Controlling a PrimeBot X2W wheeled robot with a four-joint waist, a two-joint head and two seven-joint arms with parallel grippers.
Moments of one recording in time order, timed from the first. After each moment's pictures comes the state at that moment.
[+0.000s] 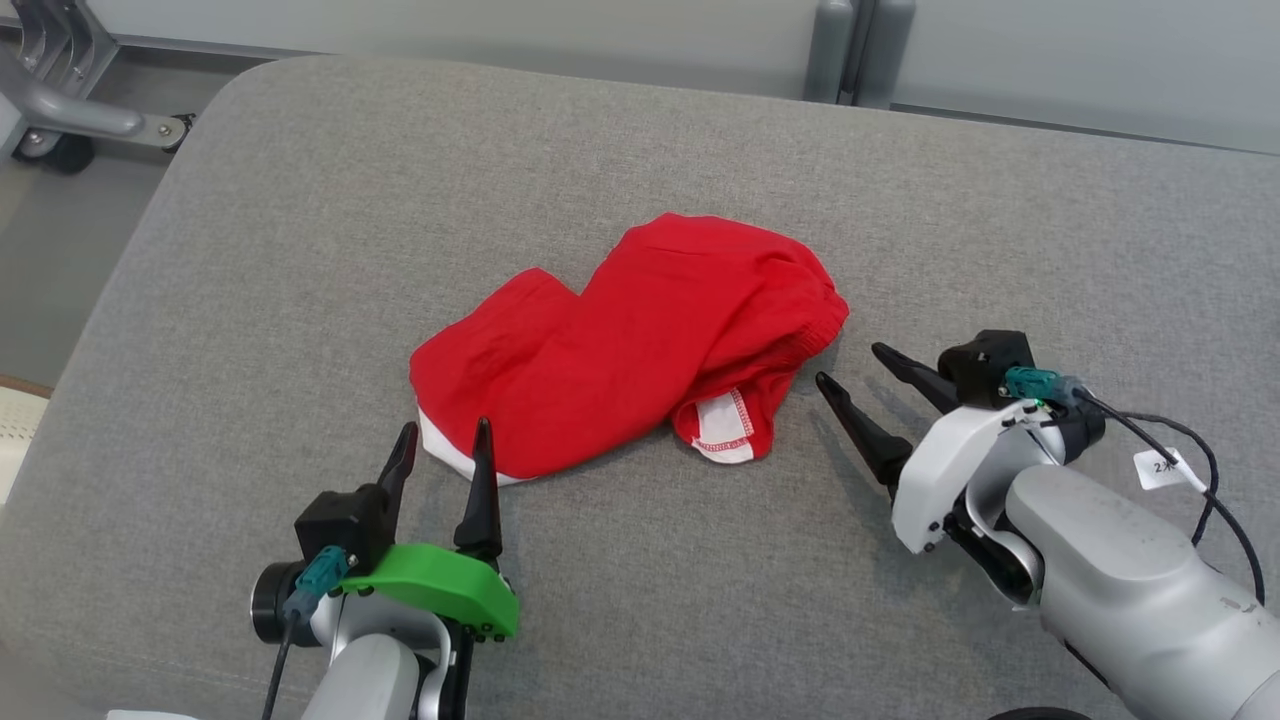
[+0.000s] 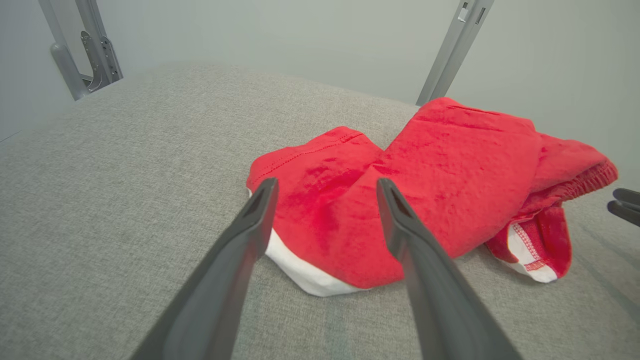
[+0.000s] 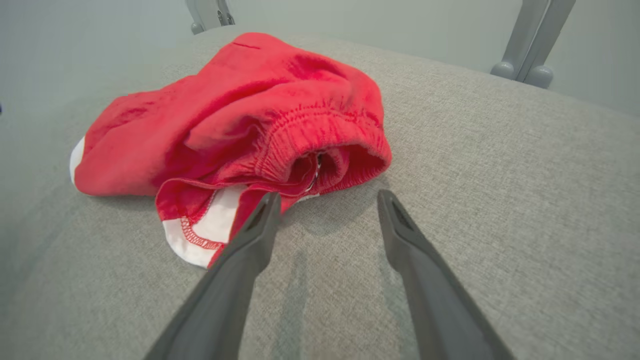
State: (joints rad) left arm -0.24 0.05 -0.30 0.43 -0.40 0.04 -0.26; right arm -0.72 -0.37 0.96 0.74 0.83 0.13 -0.26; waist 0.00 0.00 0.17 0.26
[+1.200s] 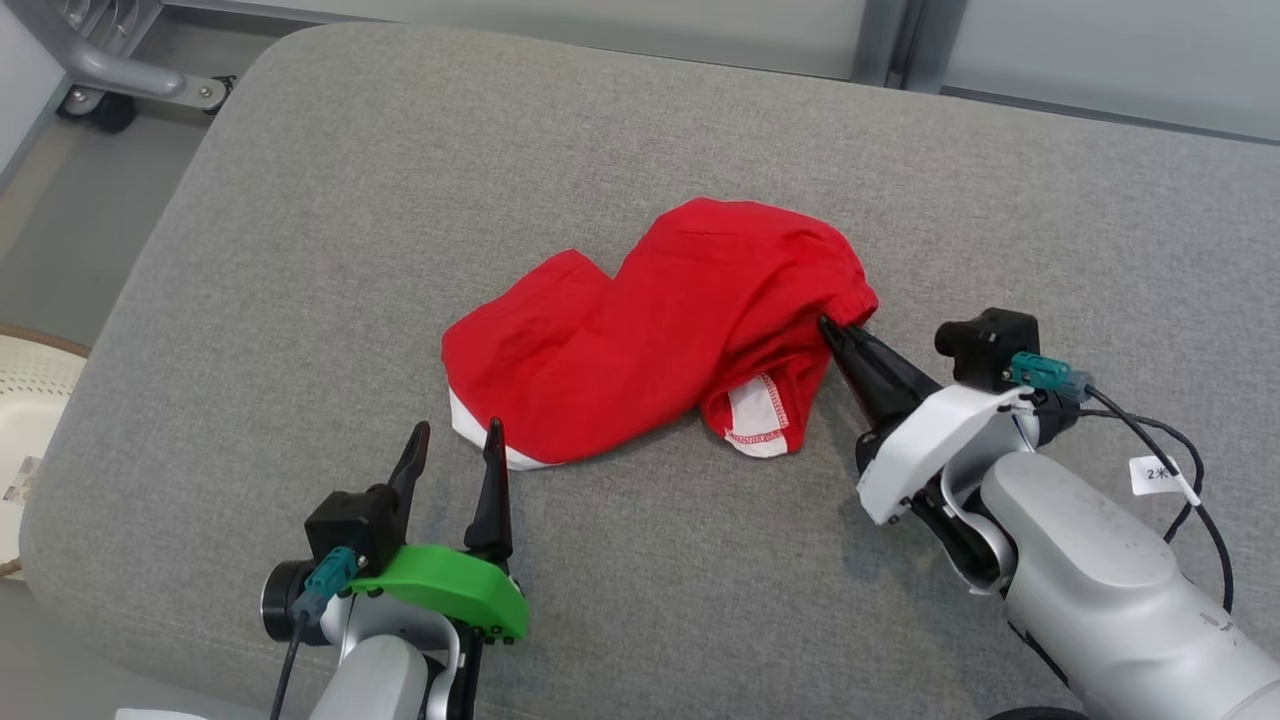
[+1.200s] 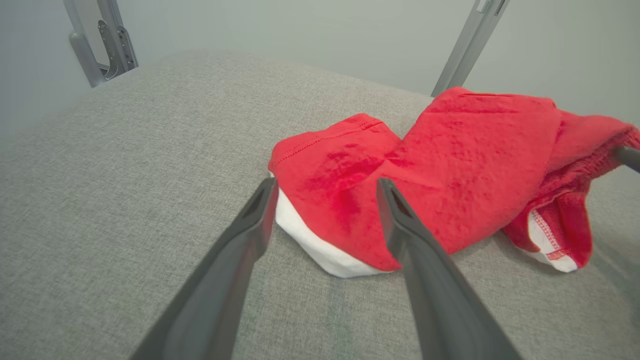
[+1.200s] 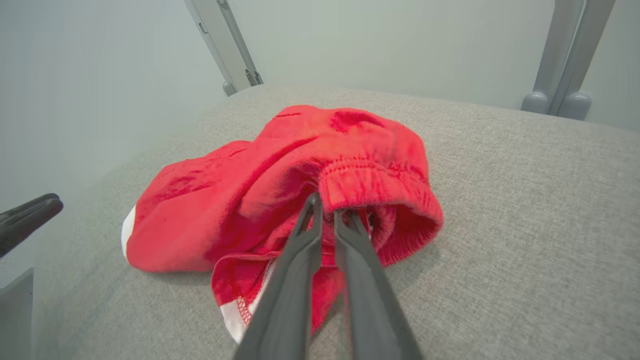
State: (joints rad) left arm -0.24 0.05 -0.32 0.42 -0.41 0.04 -0.26; right arm -0.62 -0.29 0.71 0.61 0.71 0.13 -0.26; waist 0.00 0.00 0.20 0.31
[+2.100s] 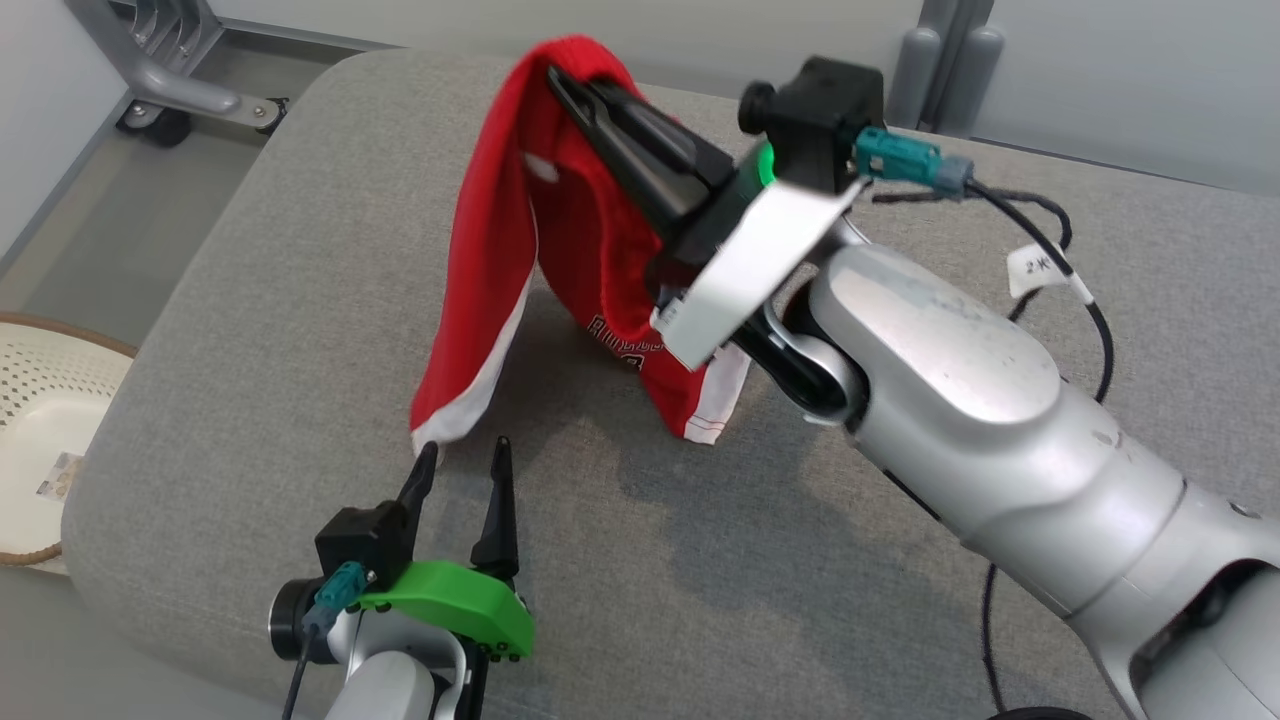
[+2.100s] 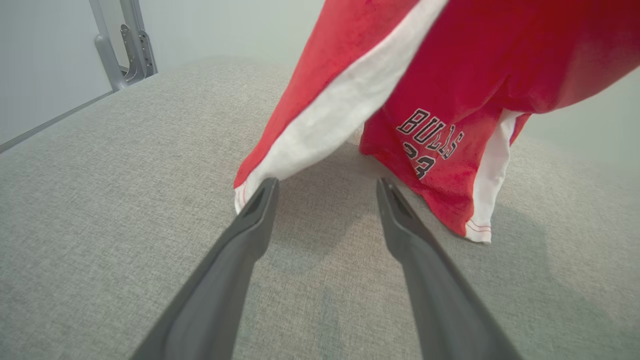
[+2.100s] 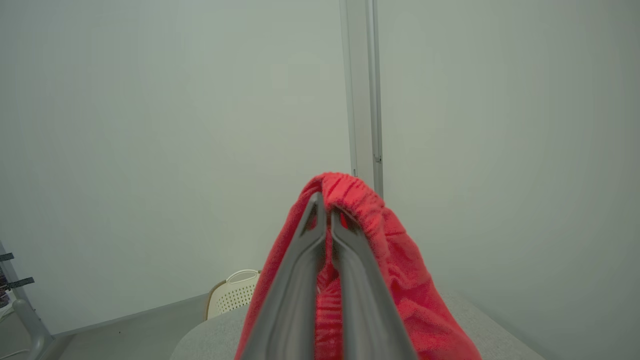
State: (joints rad) left arm -0.22 0.05 -0.34 0.43 -0.43 0.05 -0.26; right arm -1.03 -0.12 0.85 0.46 0.76 0.13 -0.26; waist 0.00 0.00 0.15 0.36
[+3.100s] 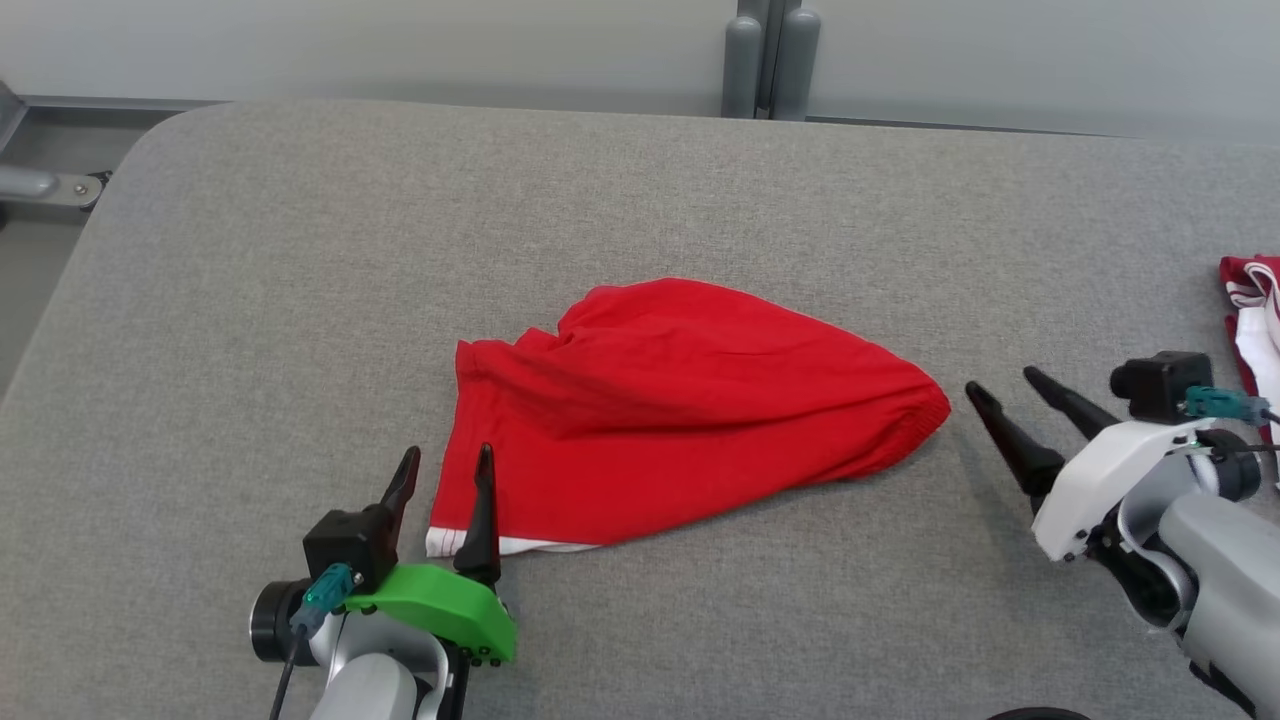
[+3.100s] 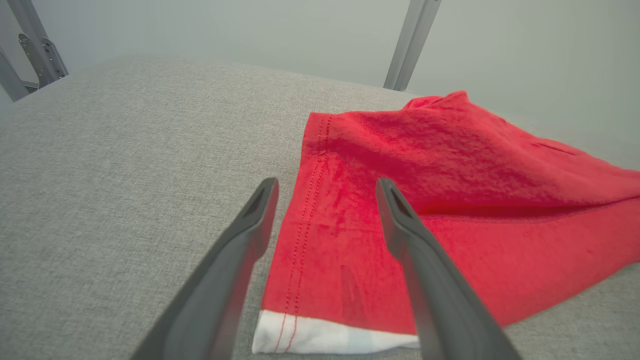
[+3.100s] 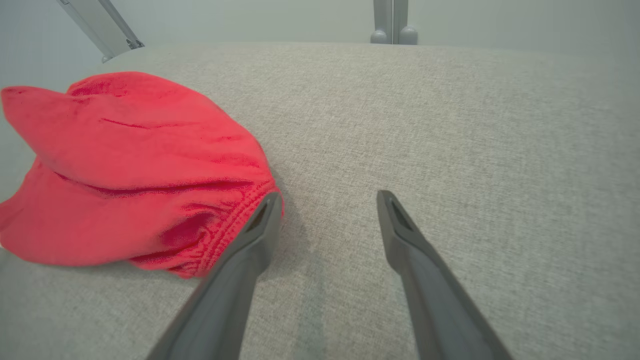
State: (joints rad) left arm -0.22 0.05 -0.29 0.46 -0.36 0.02 -0.26; right arm -0.60 -0.60 0.95 0.60 1.06 0.13 -0.26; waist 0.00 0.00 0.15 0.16
